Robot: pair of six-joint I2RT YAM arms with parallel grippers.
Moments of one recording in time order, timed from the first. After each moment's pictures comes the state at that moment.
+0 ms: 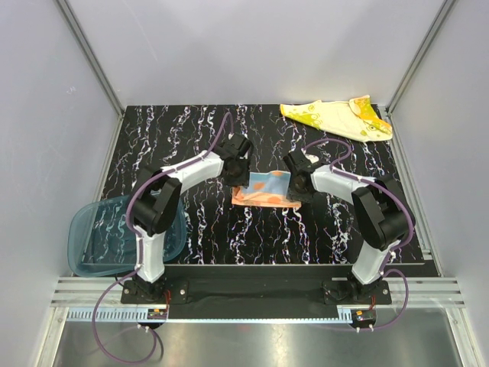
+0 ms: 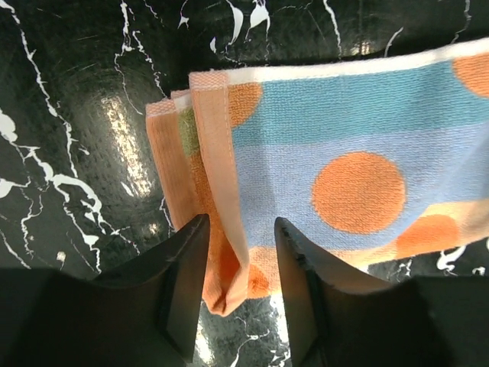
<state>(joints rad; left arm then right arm) -0.60 1.98 1.45 -0.57 -0.03 -0.48 0.50 1.78 1.08 -0.53 0.23 0.69</state>
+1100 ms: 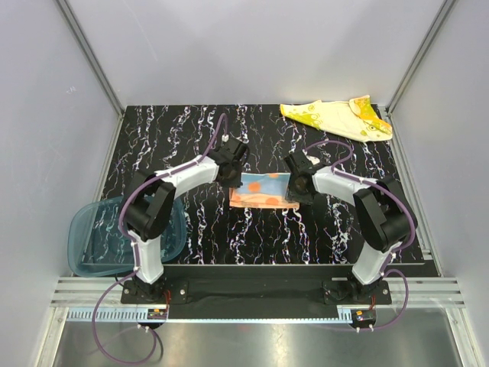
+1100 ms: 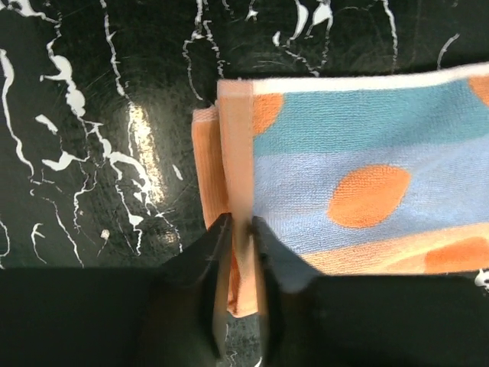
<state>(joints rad) -0.61 1.91 1.35 -0.52 -0.14 -0.50 0.50 1.76 1.05 -0.51 0.20 0.70</state>
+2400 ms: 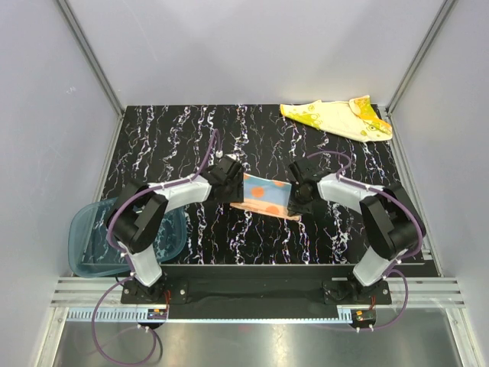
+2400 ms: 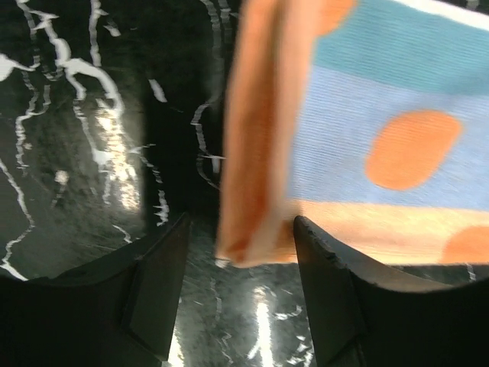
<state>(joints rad) -0.64 1.76 1.04 -0.31 -0.12 -0.58 0.50 1.69 0.96 -0.51 -0.05 0.69</state>
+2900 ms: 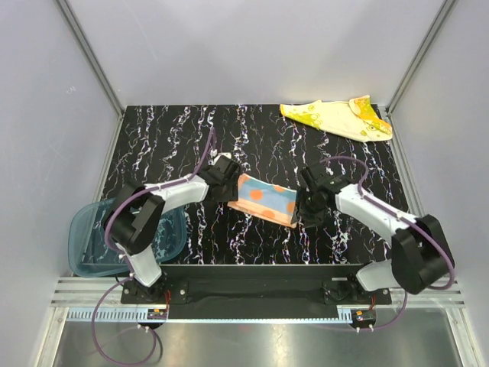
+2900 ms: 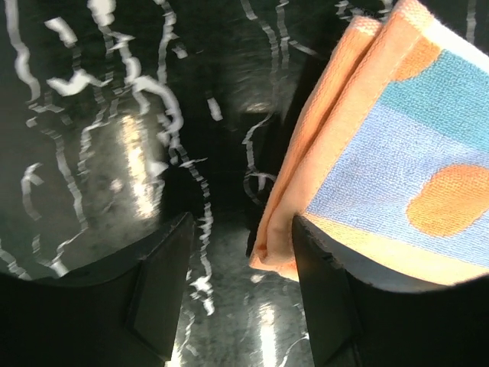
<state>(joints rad) -0.62 1.75 1.03 -0.30 -0.20 -0.57 0.50 1.42 0.85 -0.69 -0.10 0.72</state>
